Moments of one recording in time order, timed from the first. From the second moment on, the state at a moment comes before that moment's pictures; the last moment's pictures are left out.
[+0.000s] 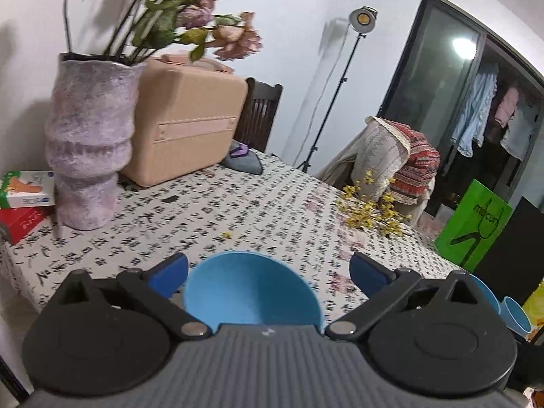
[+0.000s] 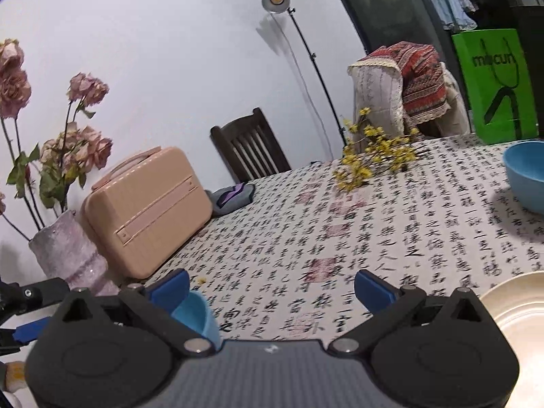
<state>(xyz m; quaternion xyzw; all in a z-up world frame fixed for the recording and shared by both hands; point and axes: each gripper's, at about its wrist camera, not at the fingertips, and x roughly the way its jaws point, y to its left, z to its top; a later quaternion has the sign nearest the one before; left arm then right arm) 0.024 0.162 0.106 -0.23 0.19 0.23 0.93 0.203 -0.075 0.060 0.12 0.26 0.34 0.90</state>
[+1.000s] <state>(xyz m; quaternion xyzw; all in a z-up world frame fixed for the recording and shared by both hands) 0.165 0.041 0.116 -0.20 0.22 0.12 0.95 0.303 -0.231 0.071 0.17 0.23 0.26 0.92</state>
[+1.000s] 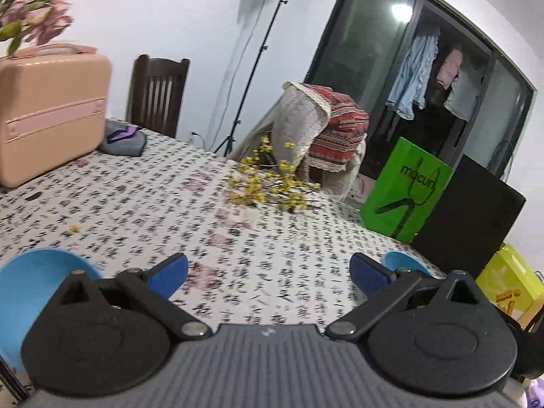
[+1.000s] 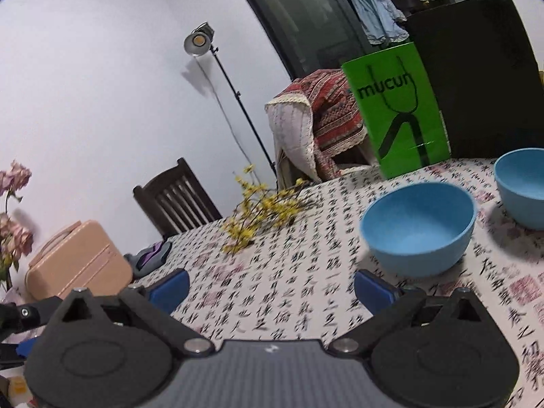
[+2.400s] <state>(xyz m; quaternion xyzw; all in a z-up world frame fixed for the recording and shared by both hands) 0.186 0.003 0.096 -0.20 0.25 0.01 0.95 0.254 -0.290 0.072 0.17 0.21 0.13 0.95</state>
